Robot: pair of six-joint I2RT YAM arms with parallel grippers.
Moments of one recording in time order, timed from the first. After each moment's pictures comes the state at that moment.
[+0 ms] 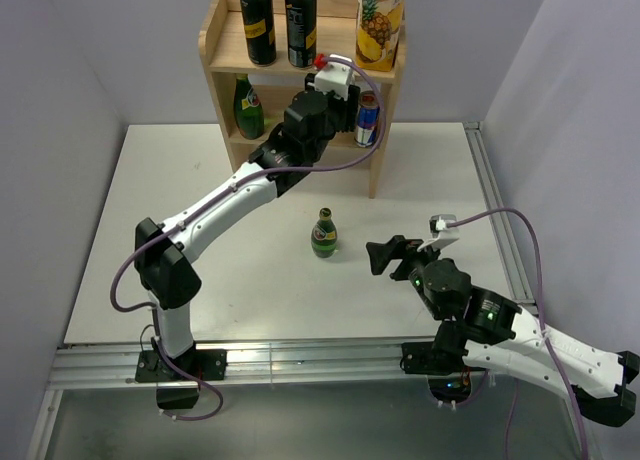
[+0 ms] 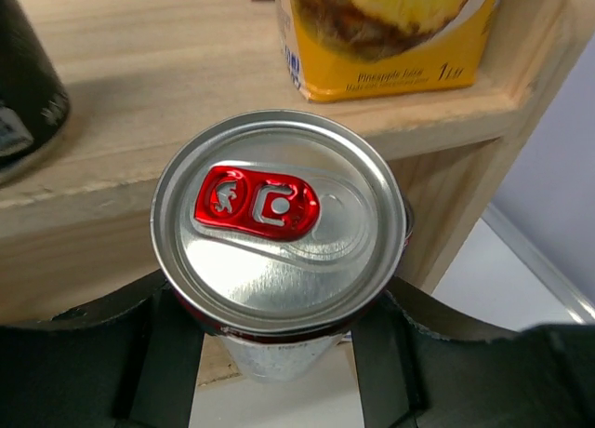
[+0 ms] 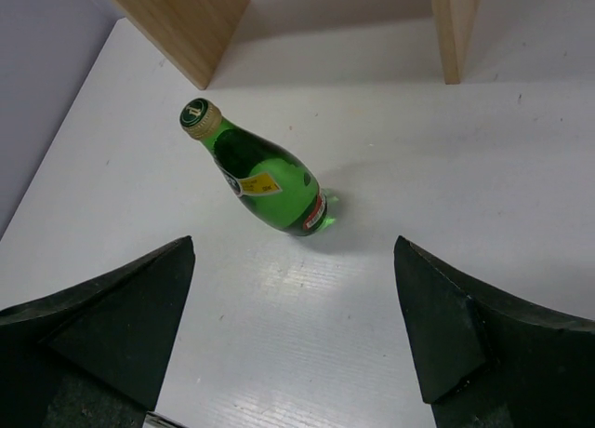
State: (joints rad) left arm -0.81 1.86 1.89 0.02 -0.41 -0.02; right arm 1.05 0.45 0.53 -0.36 0.70 0.63
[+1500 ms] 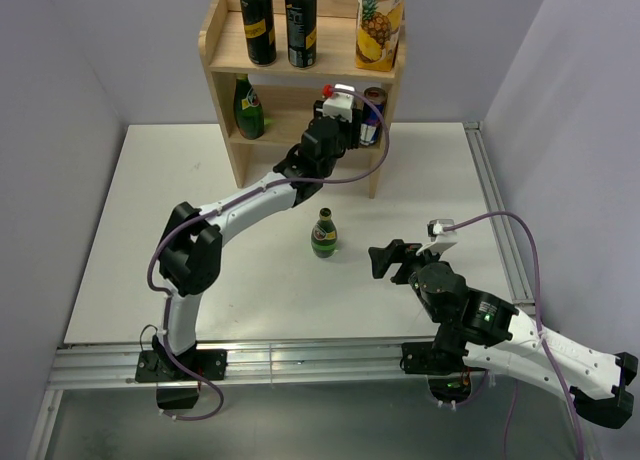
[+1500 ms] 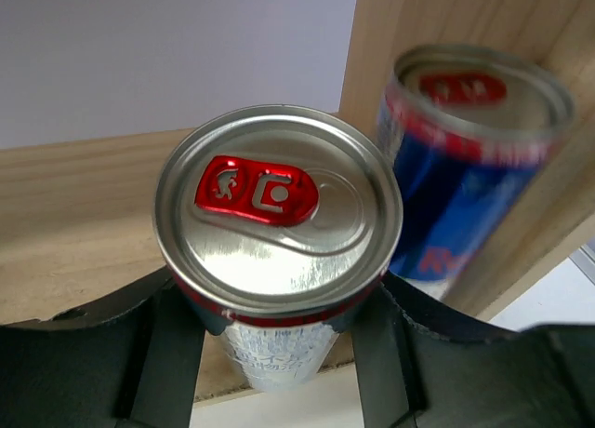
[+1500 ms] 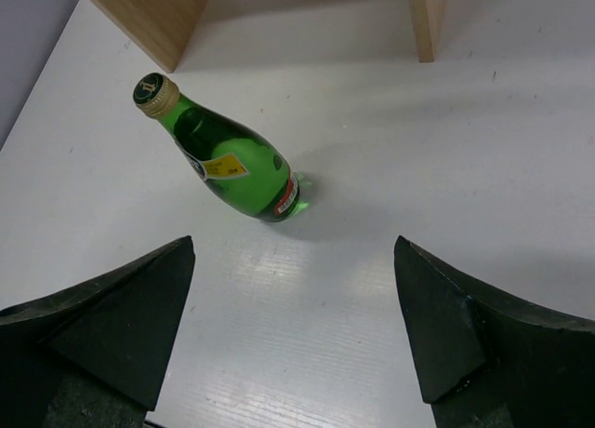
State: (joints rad) left arm -0.79 2.01 1.73 0.30 -0.43 -0.07; right arm 1.04 0.43 0.48 -0.40 0.72 0.65
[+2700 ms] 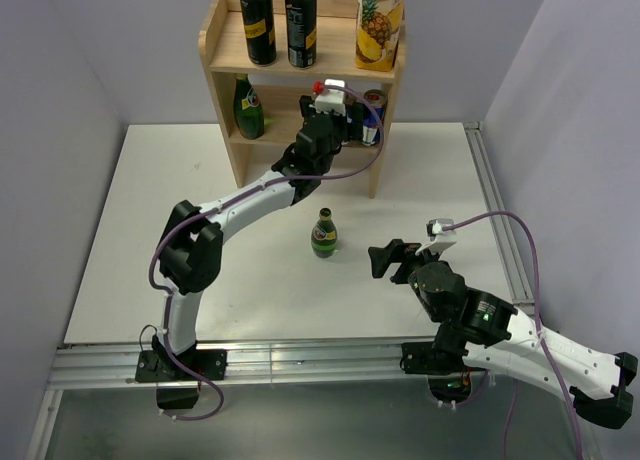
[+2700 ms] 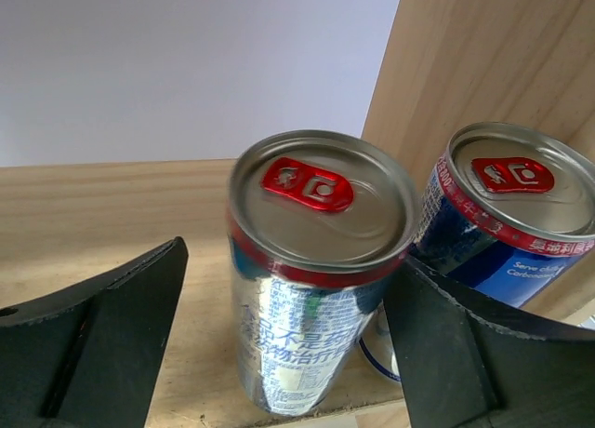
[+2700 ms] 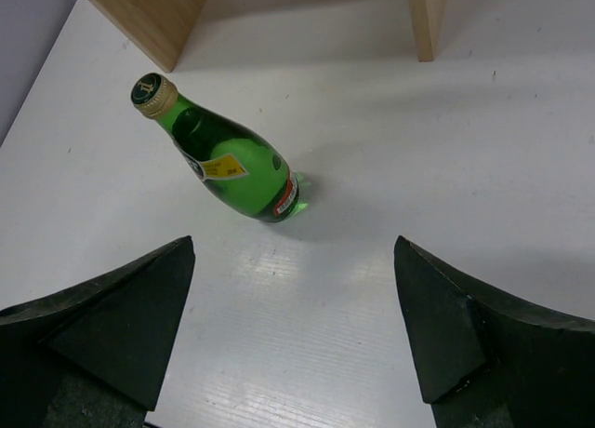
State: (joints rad) left arm -0.77 2.03 1.73 0.39 -0.46 -0.09; right arm 1.04 0.44 0.48 -0.40 0.71 0.65
